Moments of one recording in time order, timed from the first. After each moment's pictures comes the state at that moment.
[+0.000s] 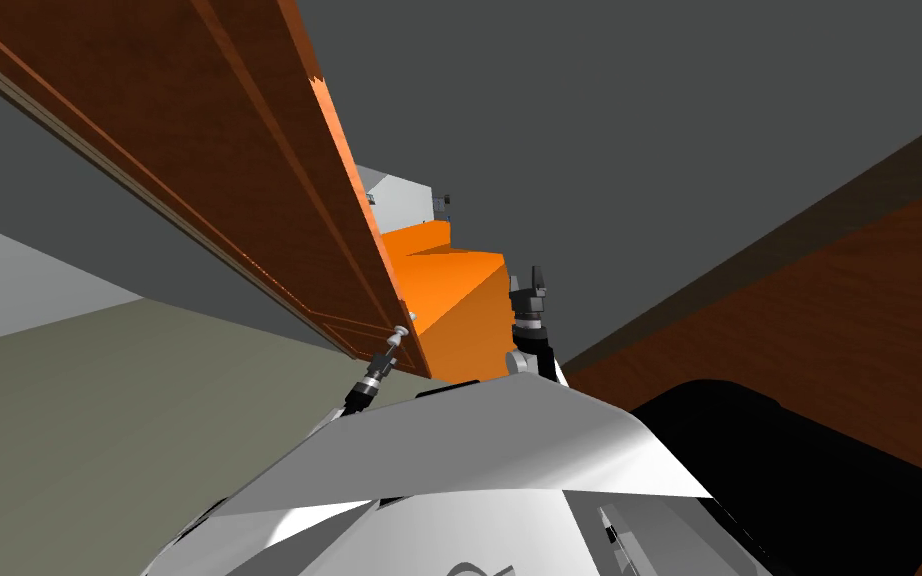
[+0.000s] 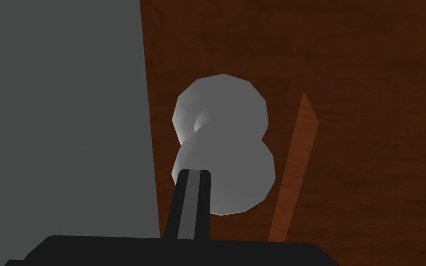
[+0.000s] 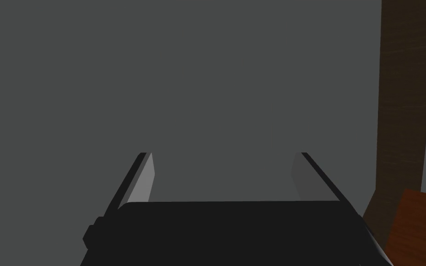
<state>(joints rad) -0.06 0.31 -0.09 -0.55 -0.32 -1.08 -1.08</state>
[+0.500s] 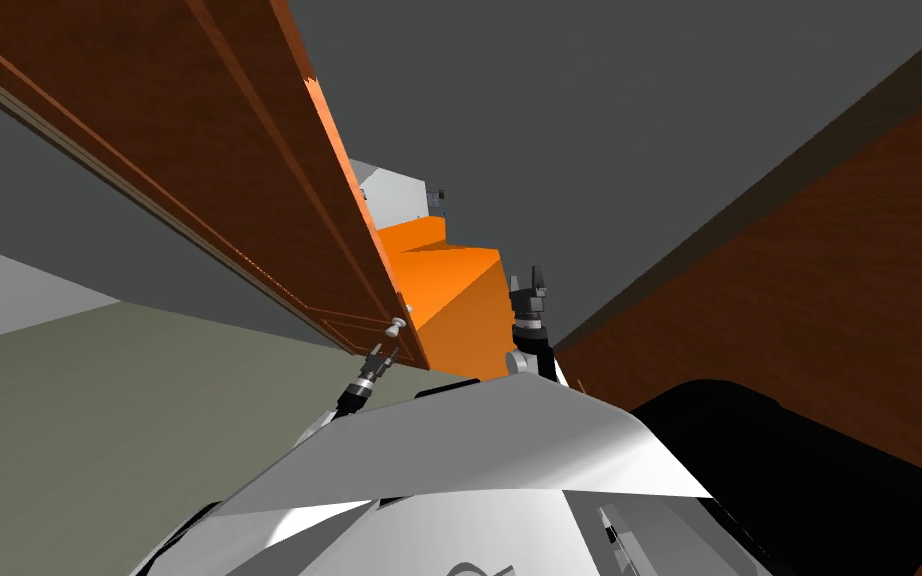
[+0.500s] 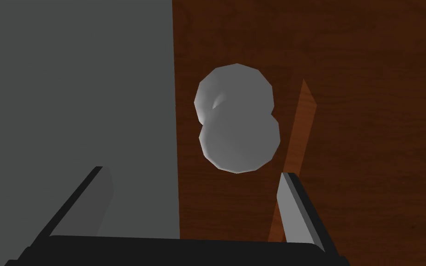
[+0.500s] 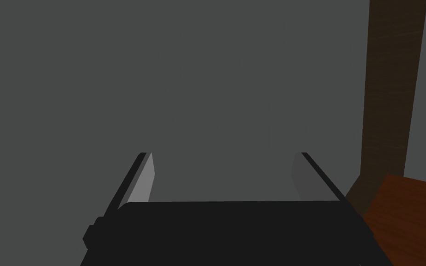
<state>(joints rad) -0.06 0.34 -0.07 -0.55 -0.31 -1.10 -1.06</state>
